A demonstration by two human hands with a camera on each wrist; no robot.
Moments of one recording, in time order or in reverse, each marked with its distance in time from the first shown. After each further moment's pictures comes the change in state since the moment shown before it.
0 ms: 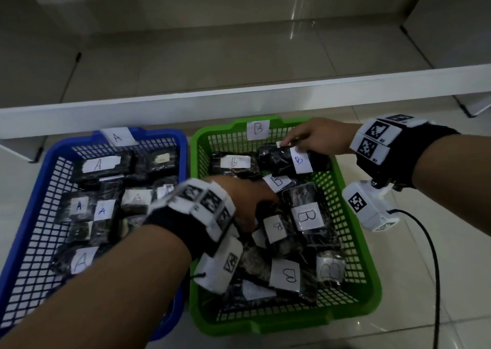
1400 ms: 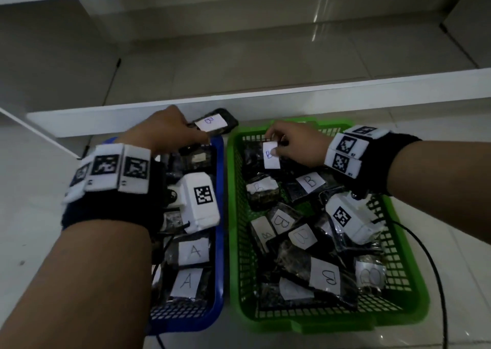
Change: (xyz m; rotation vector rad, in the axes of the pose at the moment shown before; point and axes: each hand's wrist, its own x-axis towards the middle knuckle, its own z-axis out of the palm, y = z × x) left_hand -0.125 -0.111 -0.030 -0.485 0.815 -0.674; right_hand 0.037 -0.075 0.048 0.035 0.192 -0.175
